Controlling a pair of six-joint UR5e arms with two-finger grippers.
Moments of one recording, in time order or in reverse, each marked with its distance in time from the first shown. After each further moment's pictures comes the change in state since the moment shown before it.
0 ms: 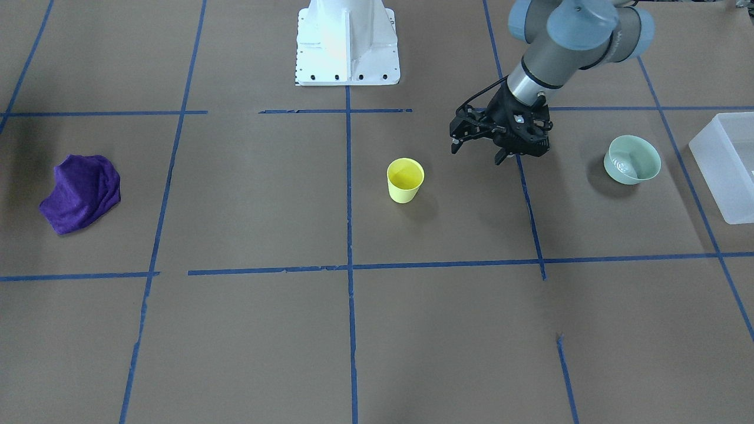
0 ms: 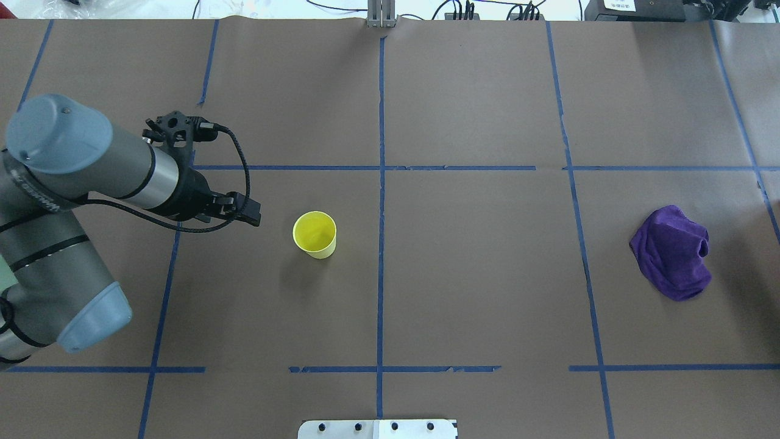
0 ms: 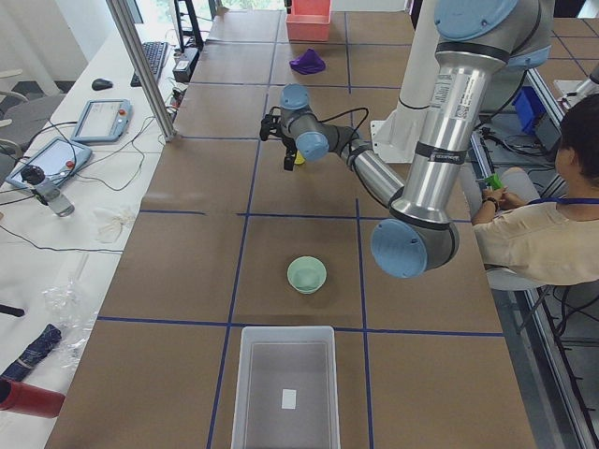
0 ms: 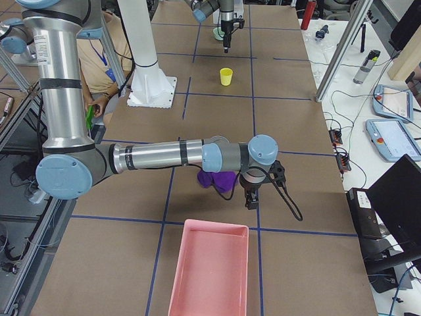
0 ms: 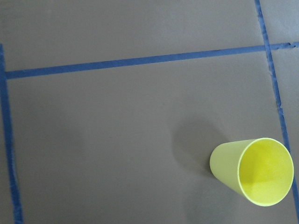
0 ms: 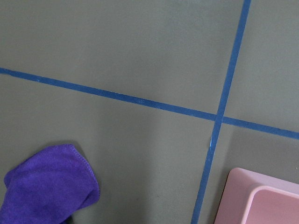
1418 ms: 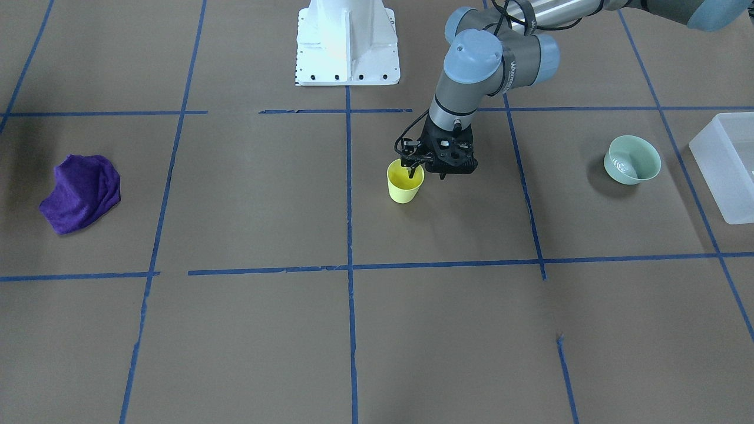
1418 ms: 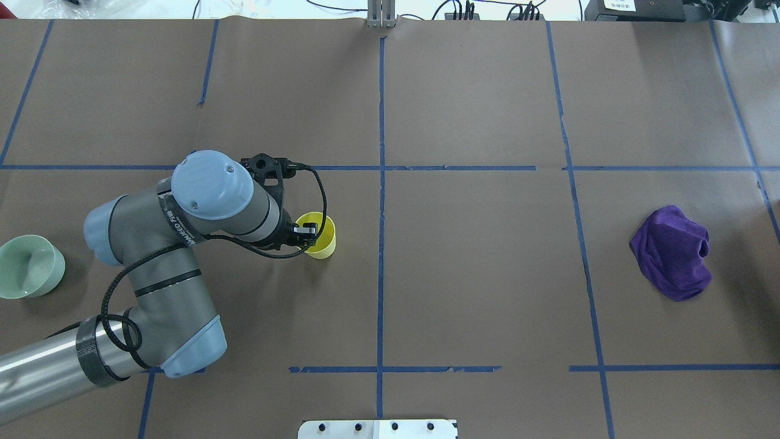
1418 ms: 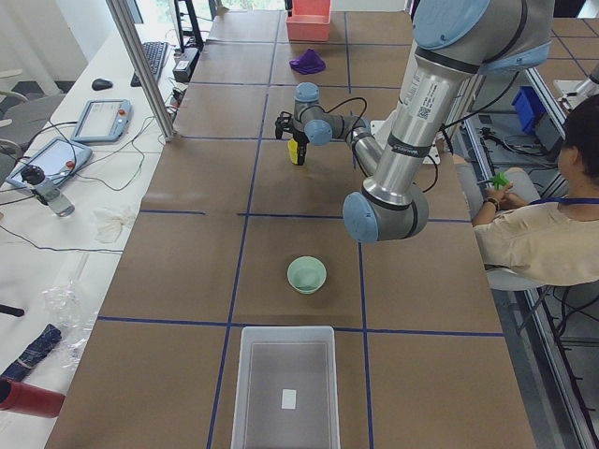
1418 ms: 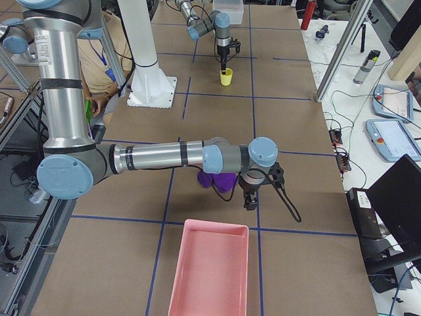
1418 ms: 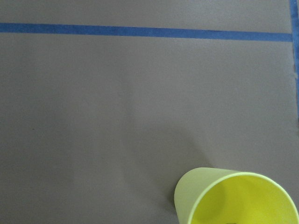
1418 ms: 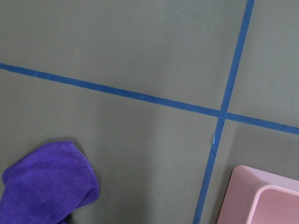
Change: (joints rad) left arm 0.160 -0.182 0.187 0.111 0.177 -0.153; right arm -0.010 -0.001 -0.010 0.001 0.003 0.000
